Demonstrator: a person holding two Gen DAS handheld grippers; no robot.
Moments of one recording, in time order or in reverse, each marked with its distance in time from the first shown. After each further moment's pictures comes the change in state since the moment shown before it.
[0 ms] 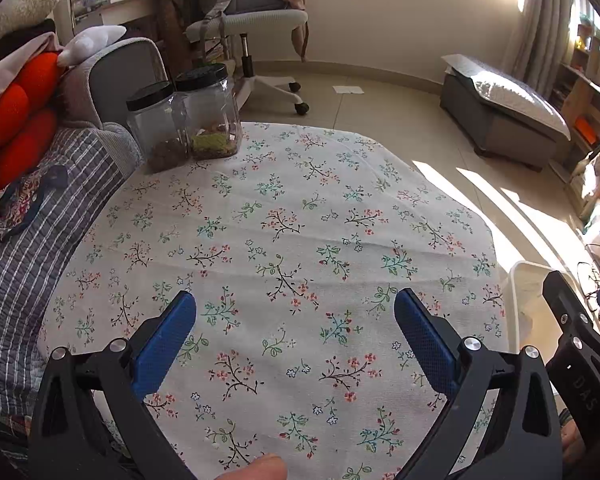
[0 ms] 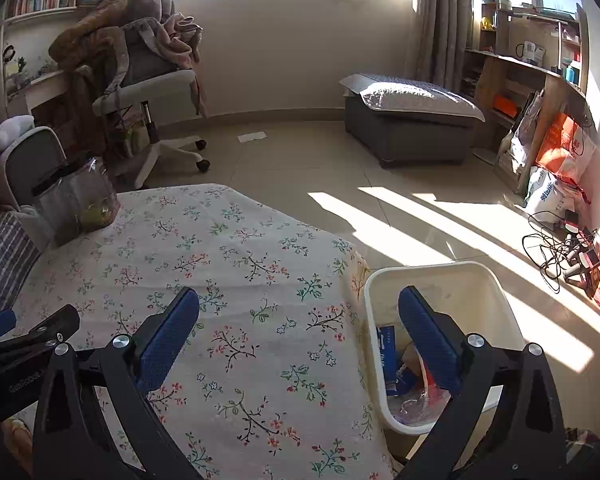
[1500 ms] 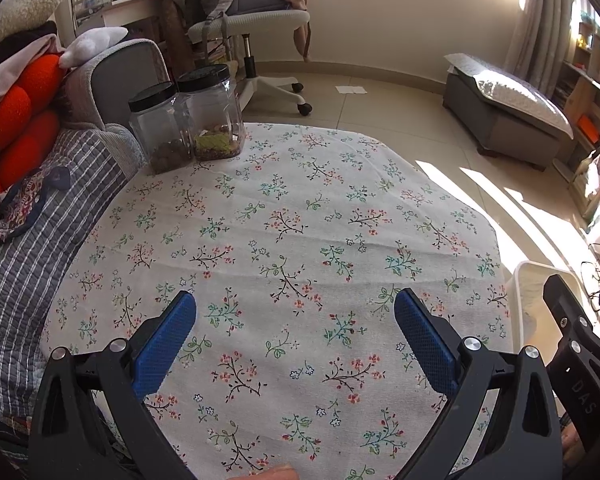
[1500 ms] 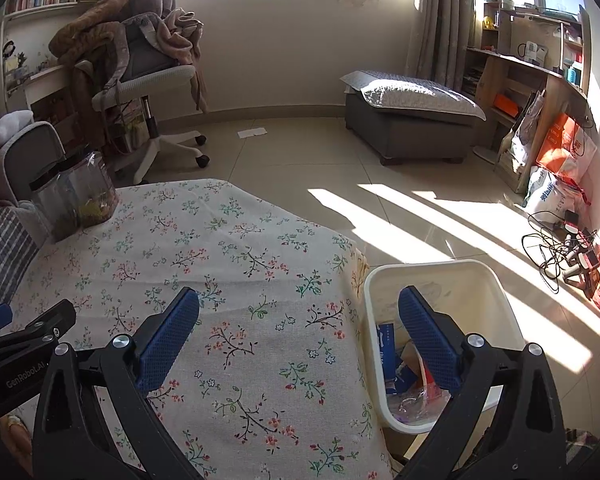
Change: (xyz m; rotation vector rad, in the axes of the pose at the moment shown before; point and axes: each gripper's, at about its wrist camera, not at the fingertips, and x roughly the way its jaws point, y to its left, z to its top) left arm 0.000 0.001 0.000 0.001 -0.004 0.015; right arm 0.005 0.002 -0.005 -0.005 0.011 -0.003
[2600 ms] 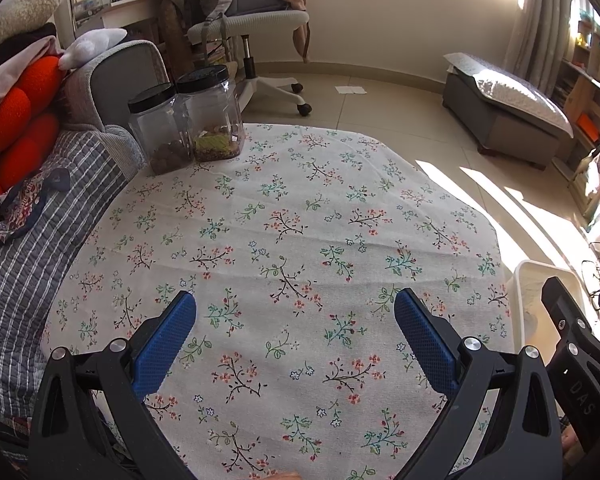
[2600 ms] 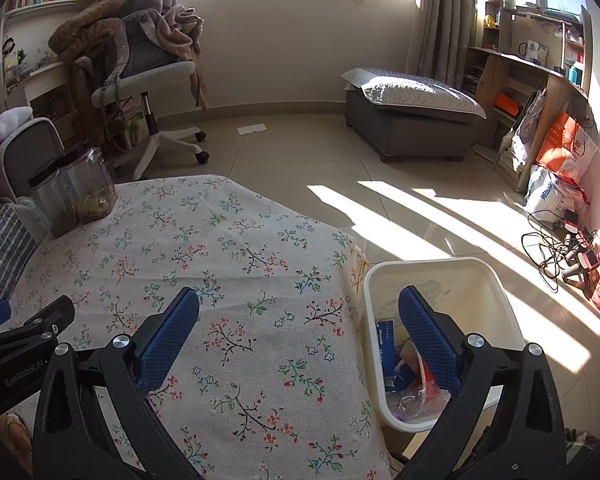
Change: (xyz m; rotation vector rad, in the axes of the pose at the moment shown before) left arm 0.000 -0.003 -0.002 0.005 -0.004 0.000; right arm 0.000 -0.001 -0.002 -0.003 0.011 -0.001
